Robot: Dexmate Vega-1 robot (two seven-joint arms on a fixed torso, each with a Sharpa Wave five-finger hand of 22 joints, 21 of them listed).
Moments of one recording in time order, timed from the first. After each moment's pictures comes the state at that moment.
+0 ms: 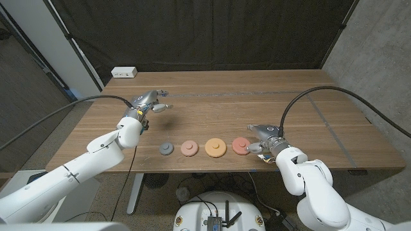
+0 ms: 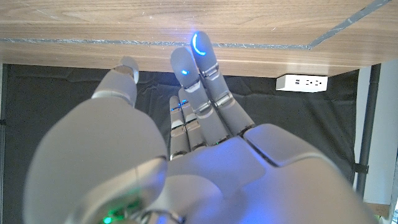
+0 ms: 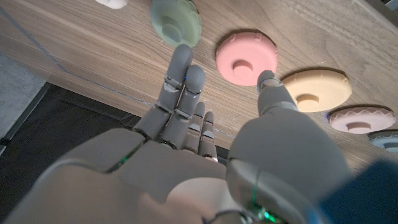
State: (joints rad) left arm 1.05 0.94 0.41 -1.94 0.23 0.34 0.37; left_hand 0.89 -0.01 0.32 -0.16 0.28 0.45 0.03 0.22 0.21 0.48 -0.08 0.26 0.35 1.07 -0.19 1.27 0.54 0.88 -0.12 1.12 0.47; right arm -1.22 -0.89 -0.77 -2.50 -1.25 -0.93 0.52; right_hand 0.90 -0.03 0.32 -0.15 0.28 0.25 0.01 0.21 0.25 0.29 -0.04 0.20 0.55 0.82 -0.10 1.28 0.95 0.76 -0.08 1.44 0.19
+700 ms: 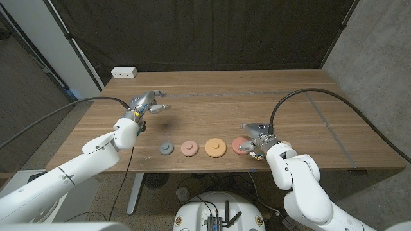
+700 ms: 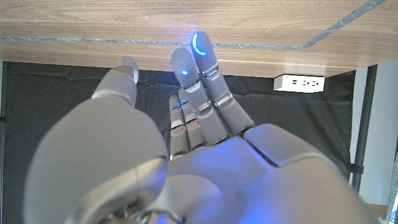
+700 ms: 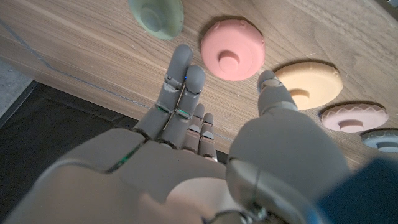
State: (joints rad) left arm 1.08 0.95 0.39 -1.92 0.22 0.30 0.38; left_hand 0.89 -0.01 0.32 -0.16 0.28 0.46 0.03 0.22 0.21 0.49 -0.08 0.25 0.35 1.07 -0.19 1.27 0.54 0.87 -0.11 1.13 0.47; right arm -1.27 -0.69 -0.68 -2.43 -1.41 -0.76 0.67; right_hand 0.90 -0.03 0.31 -0.15 0.28 0.23 0.02 0.21 0.25 0.26 -0.03 0.20 0.55 0.82 -0.10 1.28 0.94 0.76 -0.08 1.44 0.19
